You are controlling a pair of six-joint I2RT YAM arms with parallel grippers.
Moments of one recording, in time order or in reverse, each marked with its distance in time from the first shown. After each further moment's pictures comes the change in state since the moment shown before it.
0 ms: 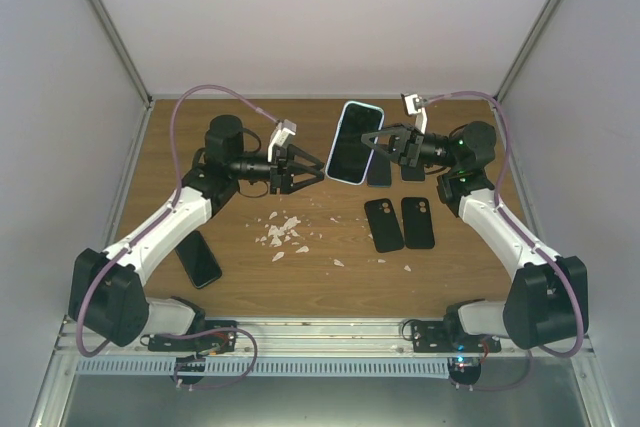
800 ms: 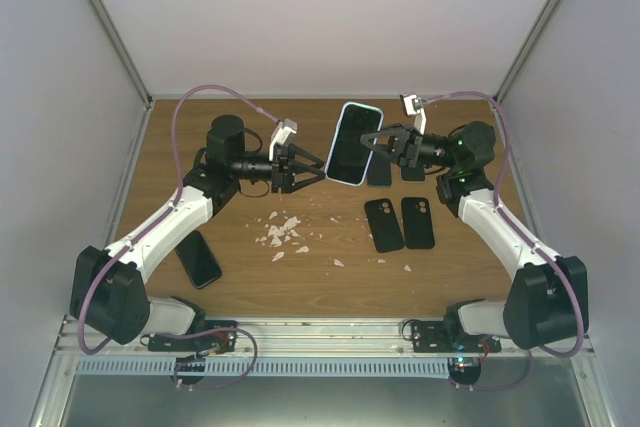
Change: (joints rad) left arm 0.000 0.015 0.000 0.002 -0.027 -0.023; right arm 0.008 0.000 0.000 0.001 -0.003 -0.004
